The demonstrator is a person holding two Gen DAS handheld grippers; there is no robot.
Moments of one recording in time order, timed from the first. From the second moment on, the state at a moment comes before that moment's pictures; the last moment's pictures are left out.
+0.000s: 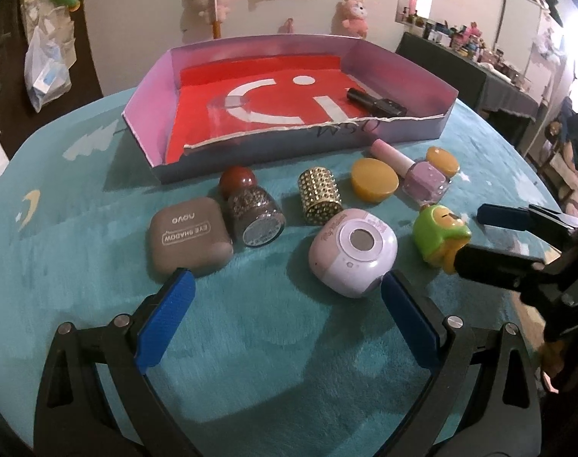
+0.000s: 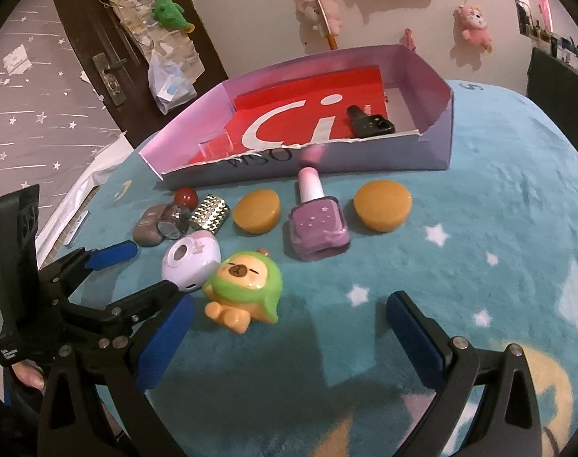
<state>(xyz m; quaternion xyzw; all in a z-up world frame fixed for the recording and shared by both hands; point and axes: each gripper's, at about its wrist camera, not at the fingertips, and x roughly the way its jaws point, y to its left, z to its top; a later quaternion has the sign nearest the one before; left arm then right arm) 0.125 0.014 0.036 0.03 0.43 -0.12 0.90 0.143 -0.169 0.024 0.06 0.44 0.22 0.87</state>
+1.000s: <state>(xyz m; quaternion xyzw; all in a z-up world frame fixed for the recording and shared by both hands) 0.139 -0.016 0.043 0.10 0.40 -0.20 0.89 0.148 -0.153 0.026 -0.02 0.44 0.29 0.85</state>
